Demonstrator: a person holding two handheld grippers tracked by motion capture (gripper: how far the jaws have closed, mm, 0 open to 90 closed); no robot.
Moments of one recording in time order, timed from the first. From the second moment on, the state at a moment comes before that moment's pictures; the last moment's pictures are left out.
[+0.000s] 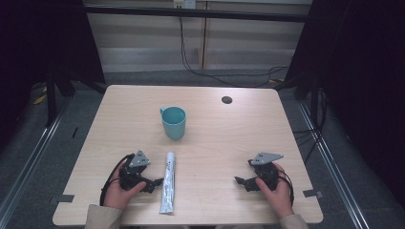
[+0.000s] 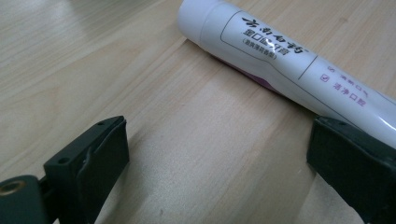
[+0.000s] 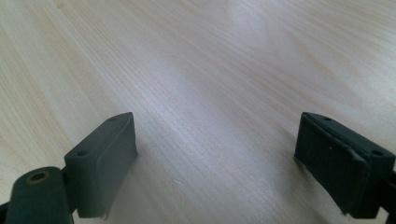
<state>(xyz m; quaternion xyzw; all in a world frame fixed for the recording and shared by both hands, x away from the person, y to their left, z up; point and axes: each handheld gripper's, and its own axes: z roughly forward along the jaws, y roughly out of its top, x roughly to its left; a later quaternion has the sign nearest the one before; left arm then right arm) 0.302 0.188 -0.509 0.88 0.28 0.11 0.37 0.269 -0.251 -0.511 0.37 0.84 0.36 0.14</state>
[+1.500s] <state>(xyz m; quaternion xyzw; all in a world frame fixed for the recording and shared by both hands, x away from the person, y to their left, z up) 0.319 0.148 -0.454 0.92 0.29 0.02 0.26 0.269 -0.251 -0.511 0.37 0.84 0.37 0.14</state>
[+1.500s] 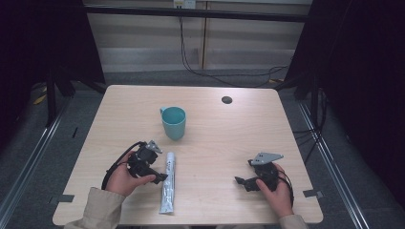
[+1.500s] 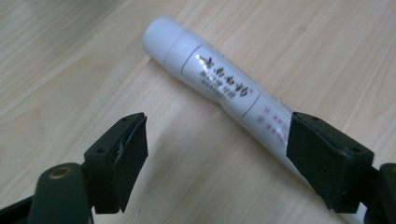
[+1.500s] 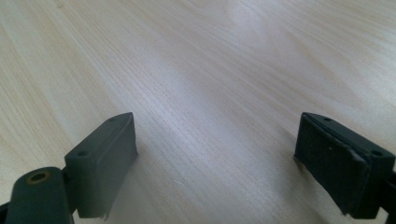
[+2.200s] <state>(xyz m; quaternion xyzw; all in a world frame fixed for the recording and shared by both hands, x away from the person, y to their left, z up) 0.324 0.123 -0.468 0.91 0.33 -0.02 0.24 0.269 -0.251 -0.511 0.37 0.84 0.37 0.14</state>
